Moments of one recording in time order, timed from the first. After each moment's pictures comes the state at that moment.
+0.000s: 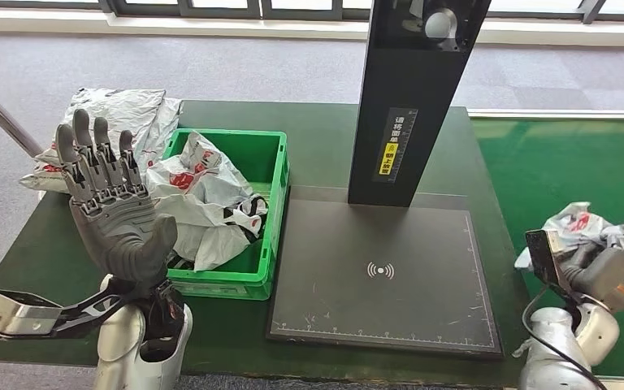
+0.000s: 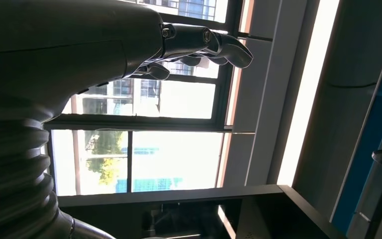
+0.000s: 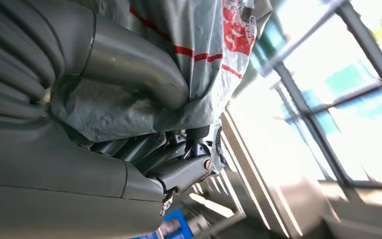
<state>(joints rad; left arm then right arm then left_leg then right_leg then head) -0.10 -0.30 -0.14 -1.88 0.06 0.01 -0.70 -0.58 0.04 -1.01 -0.75 1.31 -0.70 -0.61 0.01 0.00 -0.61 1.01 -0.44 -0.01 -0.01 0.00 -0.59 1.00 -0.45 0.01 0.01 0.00</state>
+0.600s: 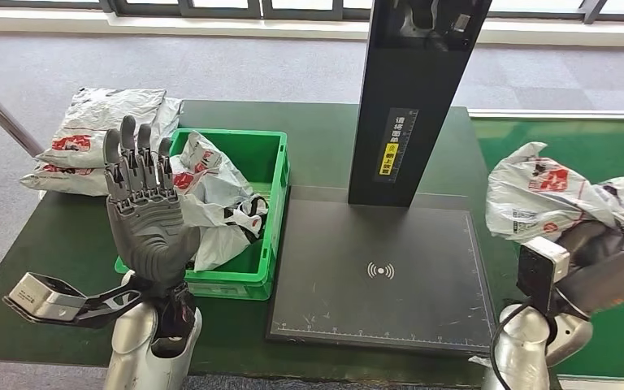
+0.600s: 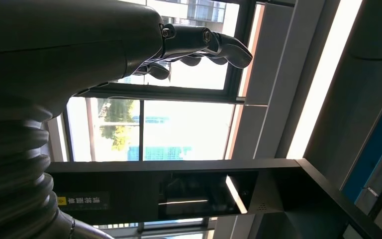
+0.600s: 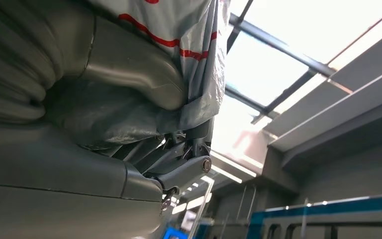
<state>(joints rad) -0.11 -0.30 -0.14 -1.80 0.09 -0.12 -0.70 -0.27 0.28 -0.47 -1.43 0.65 -0.69 -0.70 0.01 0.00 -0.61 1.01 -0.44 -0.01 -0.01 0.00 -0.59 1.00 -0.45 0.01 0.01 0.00</state>
